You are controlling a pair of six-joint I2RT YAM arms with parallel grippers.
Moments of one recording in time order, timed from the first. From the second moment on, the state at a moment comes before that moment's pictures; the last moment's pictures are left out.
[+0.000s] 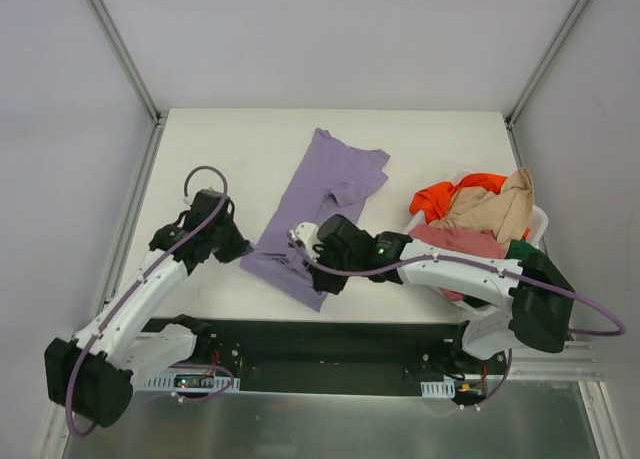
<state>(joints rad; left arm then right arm) -0.36 0.89 0.74 -0.81 0.00 -0.93 1.16 1.46 1.03 -0.45 -0.23 0.07</state>
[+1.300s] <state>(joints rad) -0.34 1.91 1.47 -0.62 0.00 -0.73 0.62 1.91 1.39 -0.50 -0.12 -0.09</state>
